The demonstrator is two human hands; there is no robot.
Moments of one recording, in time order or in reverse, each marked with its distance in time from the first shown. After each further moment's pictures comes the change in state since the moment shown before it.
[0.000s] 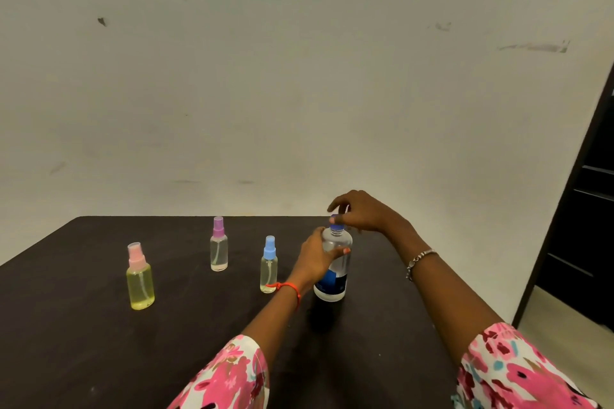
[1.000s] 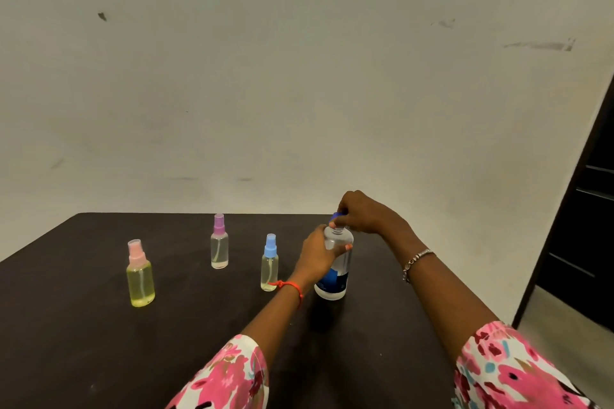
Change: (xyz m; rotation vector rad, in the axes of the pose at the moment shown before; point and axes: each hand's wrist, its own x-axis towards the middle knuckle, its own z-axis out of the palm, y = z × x) left_hand -0.005 0.005 0.001 0.017 0.029 0.009; right_hand 0.004 -0.001 0.007 -0.160 -0.021 0.027
